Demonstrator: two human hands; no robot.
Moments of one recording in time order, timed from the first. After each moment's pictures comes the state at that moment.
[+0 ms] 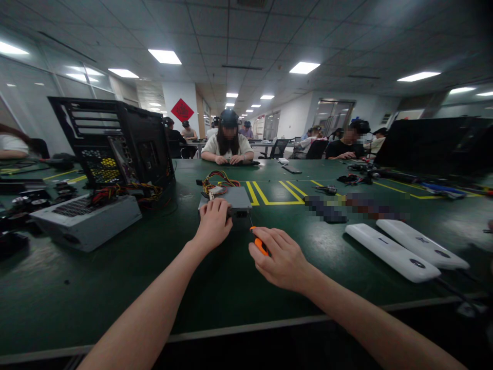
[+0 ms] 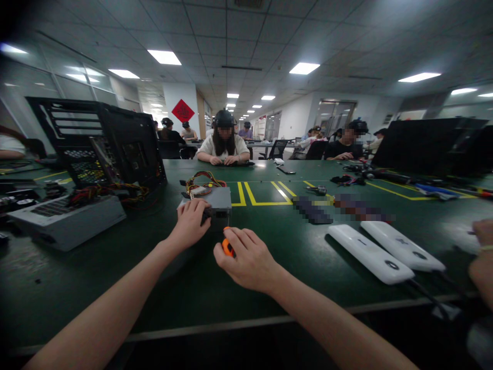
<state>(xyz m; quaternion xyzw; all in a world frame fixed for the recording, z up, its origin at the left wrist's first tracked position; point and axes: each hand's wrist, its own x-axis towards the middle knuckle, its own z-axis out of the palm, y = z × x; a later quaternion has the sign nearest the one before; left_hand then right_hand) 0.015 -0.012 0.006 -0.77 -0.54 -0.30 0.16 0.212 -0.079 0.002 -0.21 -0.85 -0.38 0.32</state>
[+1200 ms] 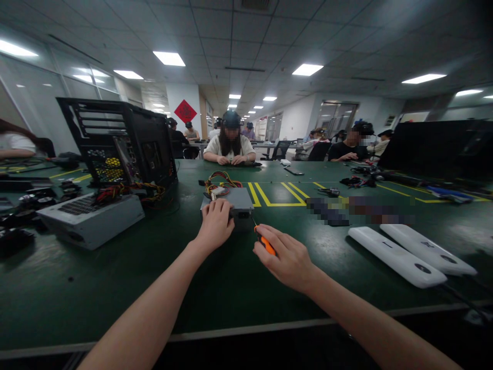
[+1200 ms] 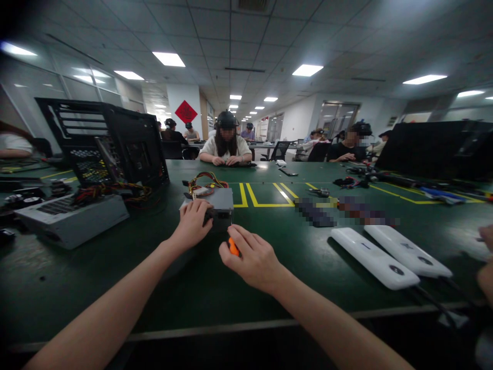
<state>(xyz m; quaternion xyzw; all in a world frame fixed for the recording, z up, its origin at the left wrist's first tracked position) 0.015 -0.011 0.006 -0.77 -0.54 -0.30 0.15 0.217 -0.076 0.001 -0.21 -0.83 -0.39 0.33</state>
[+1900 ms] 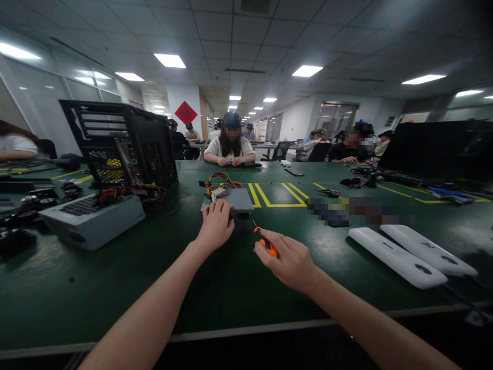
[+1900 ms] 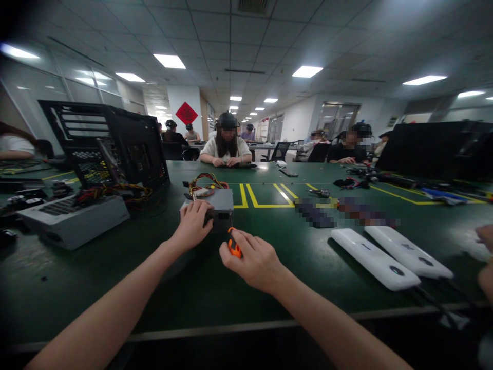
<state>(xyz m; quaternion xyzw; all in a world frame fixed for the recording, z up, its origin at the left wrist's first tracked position) 0.015 -0.011 0.005 -0.77 -0.54 -0.30 0.17 0.219 -0.076 0.002 -0.22 -0.83 -0.40 0.32</state>
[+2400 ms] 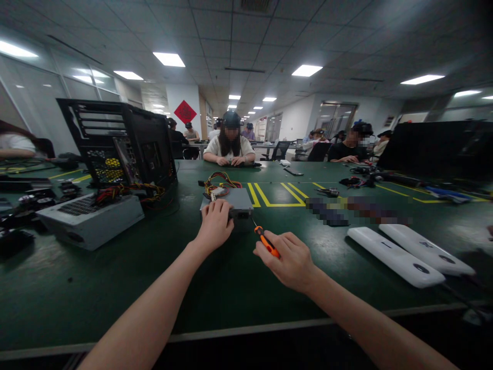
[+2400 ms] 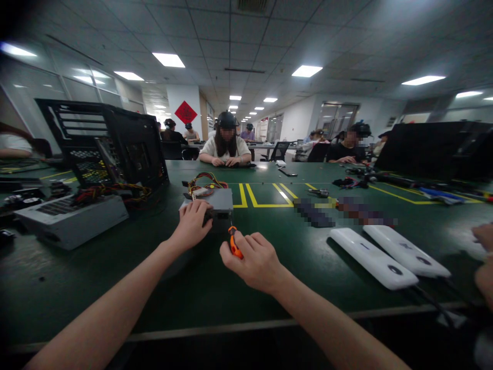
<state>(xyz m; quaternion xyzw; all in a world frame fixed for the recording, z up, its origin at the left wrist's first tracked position) 0.014 -0.011 0.004 -0.77 -0.53 -0.30 0.16 0.219 -0.075 0.002 -0.21 -0.81 -0.43 0.33</state>
